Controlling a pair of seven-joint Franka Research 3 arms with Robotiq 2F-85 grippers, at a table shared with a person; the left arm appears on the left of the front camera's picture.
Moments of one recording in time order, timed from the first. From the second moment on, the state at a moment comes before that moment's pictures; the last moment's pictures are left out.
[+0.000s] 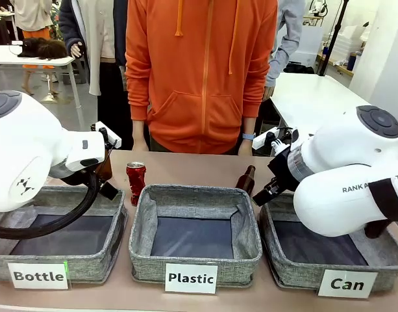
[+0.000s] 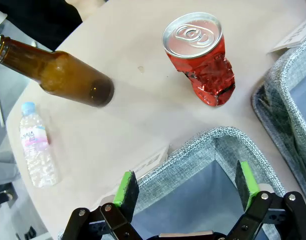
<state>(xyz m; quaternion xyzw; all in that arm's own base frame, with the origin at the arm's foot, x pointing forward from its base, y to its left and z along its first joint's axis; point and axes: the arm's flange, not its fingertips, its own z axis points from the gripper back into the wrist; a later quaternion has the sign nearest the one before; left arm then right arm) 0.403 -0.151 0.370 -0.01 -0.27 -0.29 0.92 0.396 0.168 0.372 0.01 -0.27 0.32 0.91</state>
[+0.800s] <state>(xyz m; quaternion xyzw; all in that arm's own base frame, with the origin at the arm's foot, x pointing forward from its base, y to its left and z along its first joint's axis) 0.403 -0.151 0.370 -0.01 -0.27 -0.29 0.92 0.396 0.168 0.372 0.01 -0.27 0.32 0.91</state>
